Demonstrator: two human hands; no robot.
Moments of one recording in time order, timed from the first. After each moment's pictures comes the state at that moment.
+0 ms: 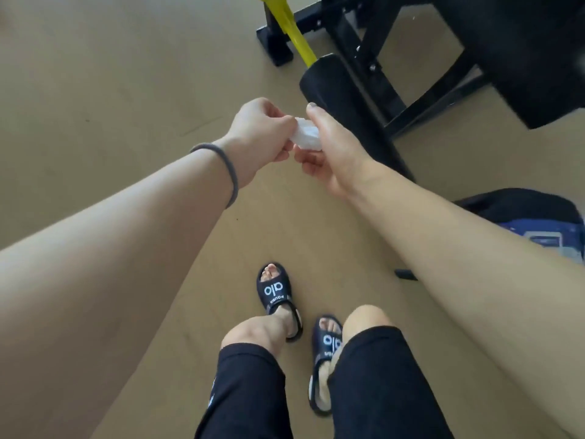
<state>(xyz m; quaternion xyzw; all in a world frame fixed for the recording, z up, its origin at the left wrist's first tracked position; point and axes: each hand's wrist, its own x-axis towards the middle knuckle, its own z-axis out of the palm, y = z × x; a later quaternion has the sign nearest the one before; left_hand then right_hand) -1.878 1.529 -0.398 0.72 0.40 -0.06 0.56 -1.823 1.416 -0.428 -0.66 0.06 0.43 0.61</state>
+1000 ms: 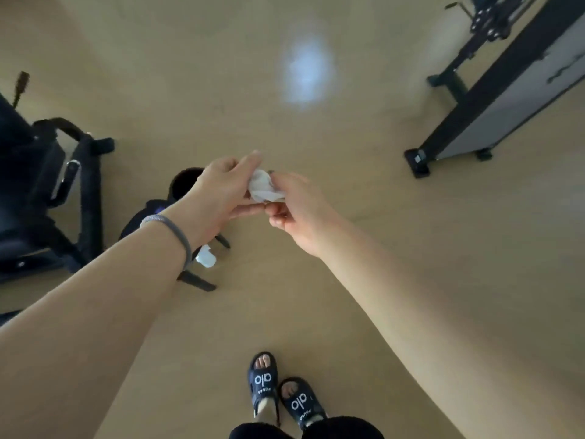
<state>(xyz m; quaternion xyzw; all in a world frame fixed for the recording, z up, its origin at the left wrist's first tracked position) -1.972 0.822 -0.120 0.74 -0.06 -0.42 0.52 -2.073 0.740 -0.136 -0.46 0.39 -0.04 0.80</state>
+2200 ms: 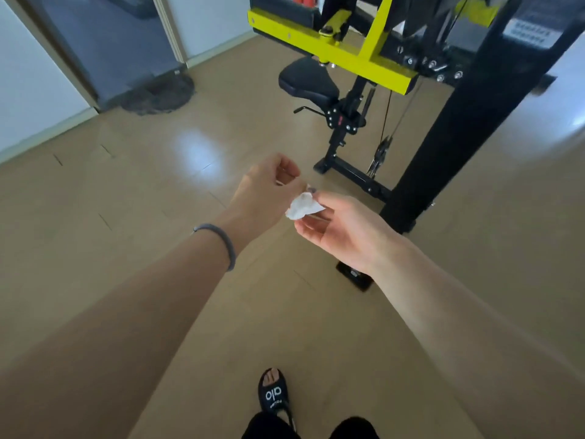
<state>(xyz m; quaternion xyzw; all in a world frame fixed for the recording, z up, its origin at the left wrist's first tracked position) -1.800 -0.069 -0.045 0.69 -0.52 -0.33 0.37 -1.959 -0.073 -0.056 -0.24 0.38 -0.31 0.84</state>
